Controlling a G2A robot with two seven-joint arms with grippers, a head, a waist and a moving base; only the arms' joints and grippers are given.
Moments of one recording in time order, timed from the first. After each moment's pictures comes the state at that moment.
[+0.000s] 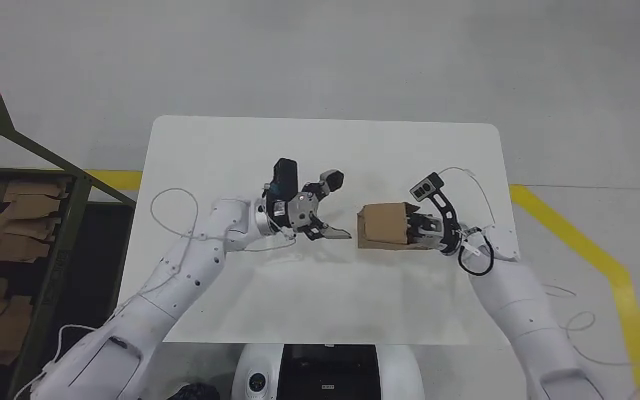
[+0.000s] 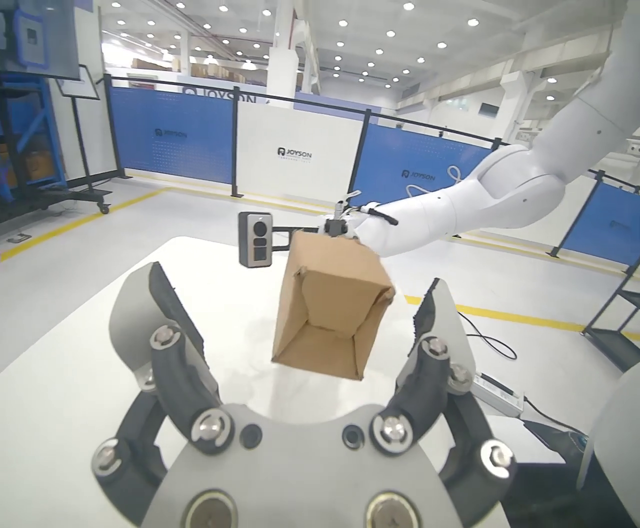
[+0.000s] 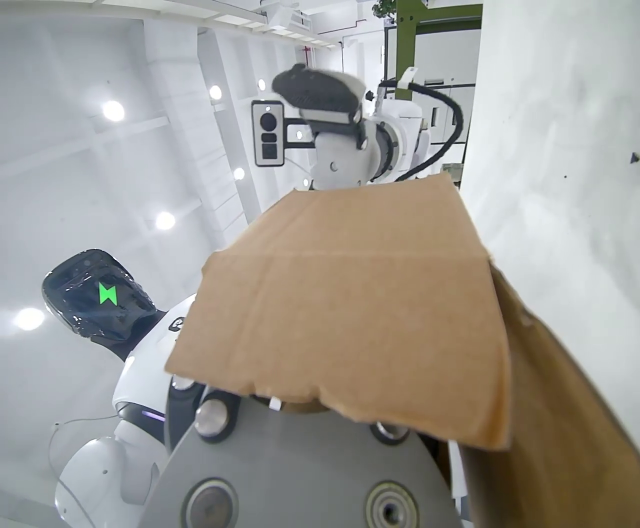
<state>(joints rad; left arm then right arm) 1.02 -1.11 -0.92 -1.31 1.14 -0.98 0.44 -1.06 -1.21 1.15 -1.03 0.86 -0.32 1.50</state>
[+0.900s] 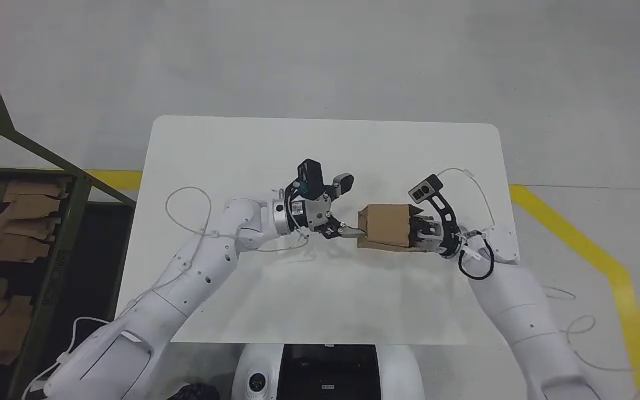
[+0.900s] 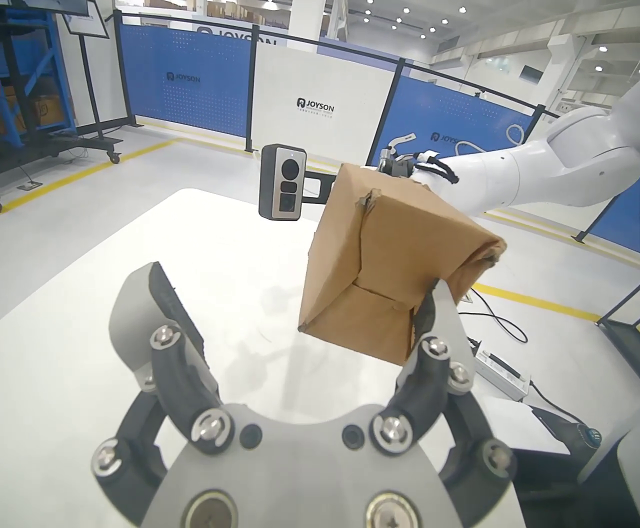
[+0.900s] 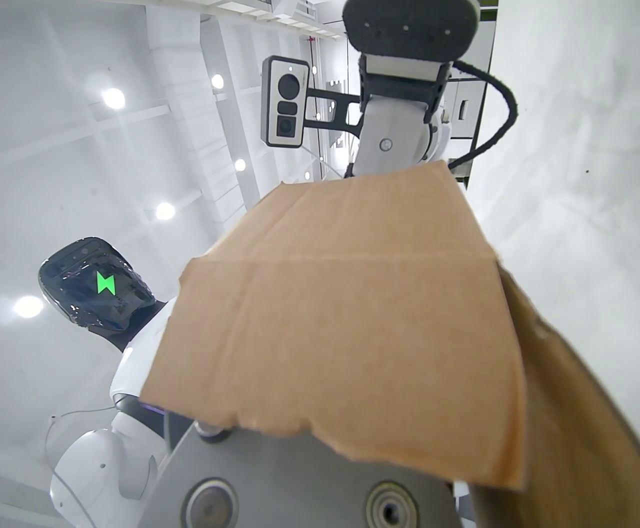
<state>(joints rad) 0.97 -1.16 -0.85 -1.29 1.07 -0.88 0.23 -1.09 -1.21 1.16 -1.09 0.85 -0.32 1.50</state>
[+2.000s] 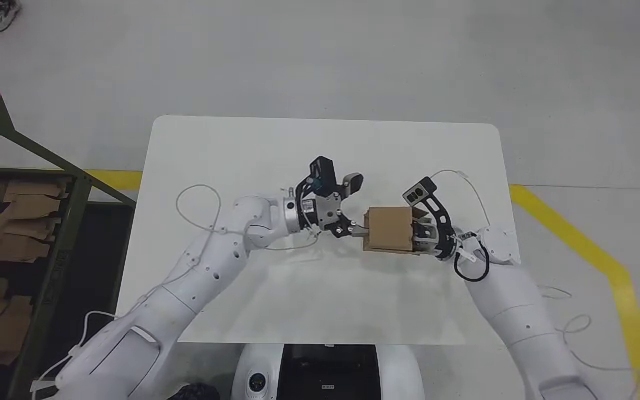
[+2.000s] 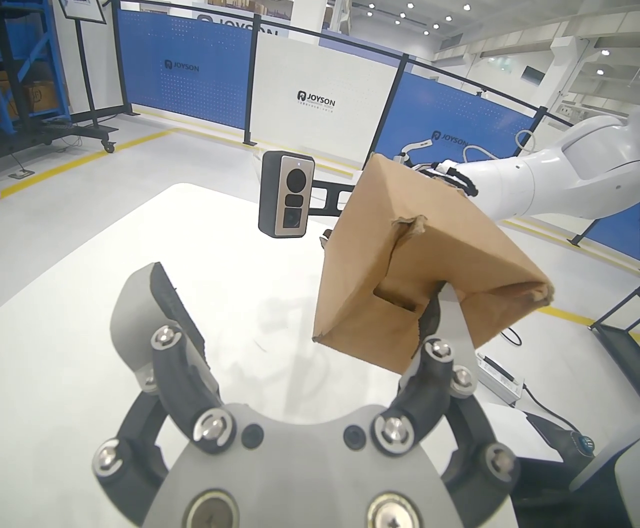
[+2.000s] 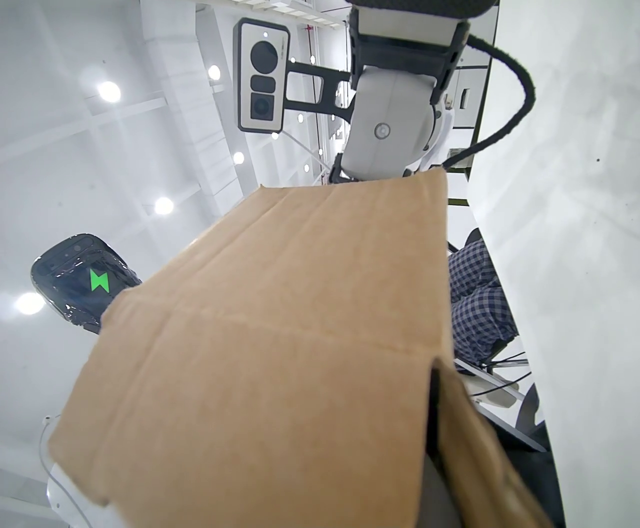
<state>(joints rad) 0.94 -1.20 -0.83 -1.27 1.02 -0.87 0.15 -1.09 -1.21 1.14 -1.10 0.84 -0.32 1.50</state>
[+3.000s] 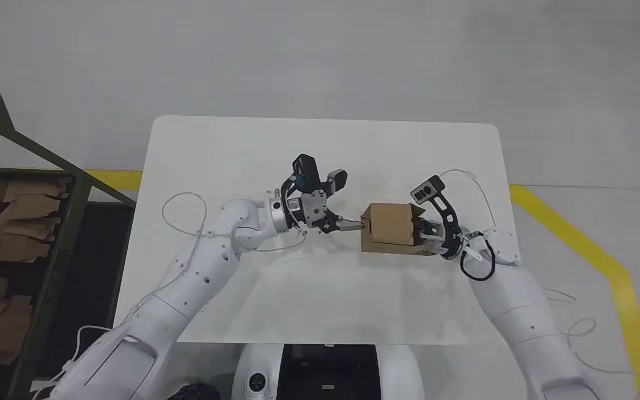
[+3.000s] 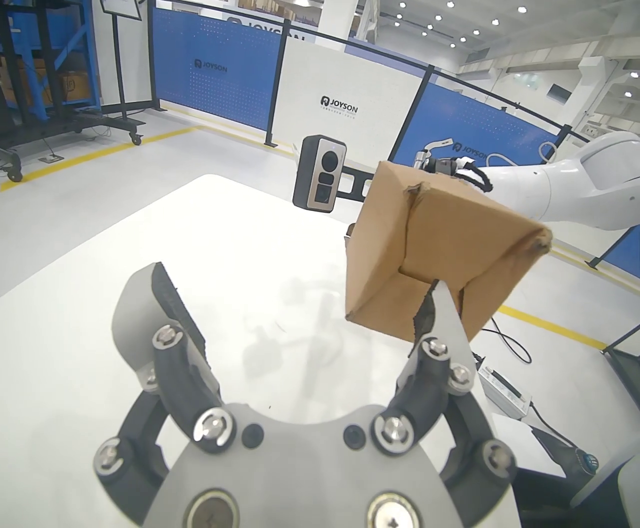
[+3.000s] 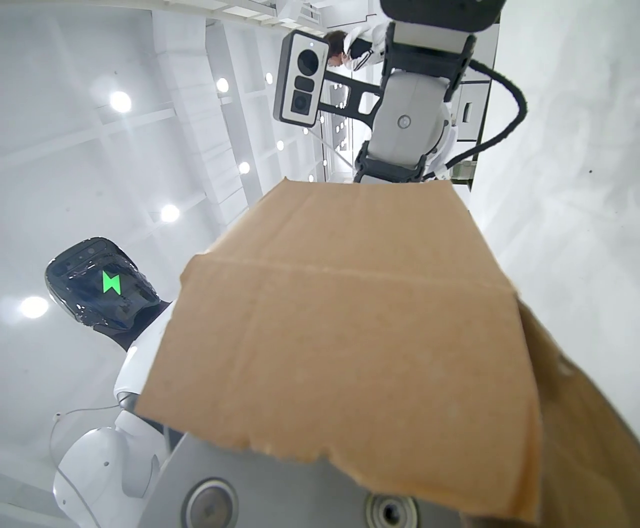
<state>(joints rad) 1.01 -1.19 -0.93 -1.29 1.02 -0.87 0.13 -1.10 -1.21 1.18 -1.09 0.85 -0.32 1.50</state>
